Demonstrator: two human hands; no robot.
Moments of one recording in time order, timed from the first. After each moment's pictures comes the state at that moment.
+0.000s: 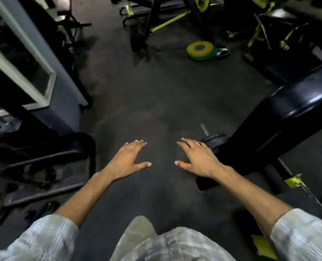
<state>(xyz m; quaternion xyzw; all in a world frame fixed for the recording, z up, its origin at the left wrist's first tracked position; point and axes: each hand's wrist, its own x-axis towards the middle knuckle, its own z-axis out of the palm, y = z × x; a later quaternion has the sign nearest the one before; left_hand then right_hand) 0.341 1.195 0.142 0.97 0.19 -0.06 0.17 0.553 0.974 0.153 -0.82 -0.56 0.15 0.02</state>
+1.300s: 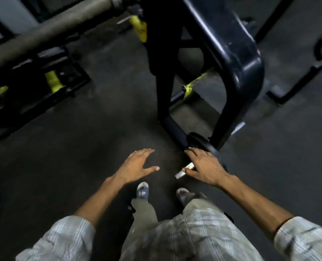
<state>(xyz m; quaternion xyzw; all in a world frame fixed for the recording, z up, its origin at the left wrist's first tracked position) 1.121 1.286 0.062 0.73 -0.60 -0.34 -0.01 0.851 1.168 0.055 -0.88 0.36 0.15 0.26</state>
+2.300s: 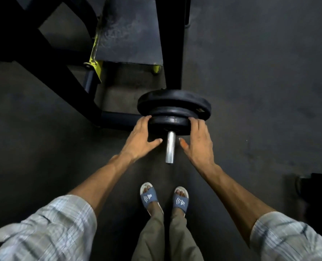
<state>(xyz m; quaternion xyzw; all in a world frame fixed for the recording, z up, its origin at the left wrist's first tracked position) 1.078 1.142 -0.189 0.50 -0.77 -0.40 0.01 0.886 1.253 -0.169 -0.52 0.82 -0.17 0.19</state>
